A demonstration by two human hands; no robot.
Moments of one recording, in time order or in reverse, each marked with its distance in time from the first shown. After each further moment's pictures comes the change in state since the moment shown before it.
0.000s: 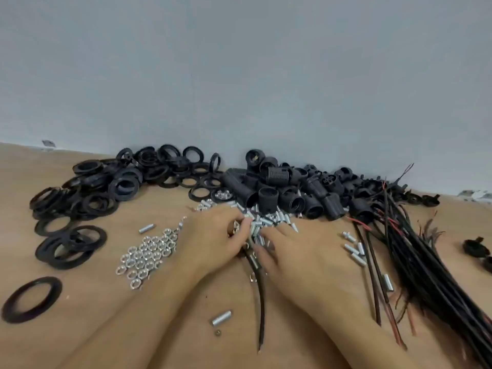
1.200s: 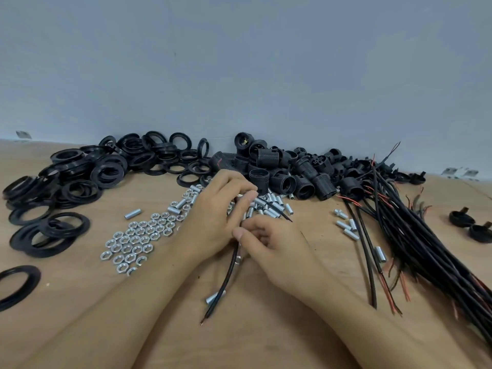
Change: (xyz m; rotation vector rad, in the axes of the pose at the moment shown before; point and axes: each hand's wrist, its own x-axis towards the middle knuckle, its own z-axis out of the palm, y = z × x) left_hand 0.003 0.002 0.017 -0.280 0.126 0.256; right_hand -0.010 -0.014 0.025 0.872 0.010 0.048
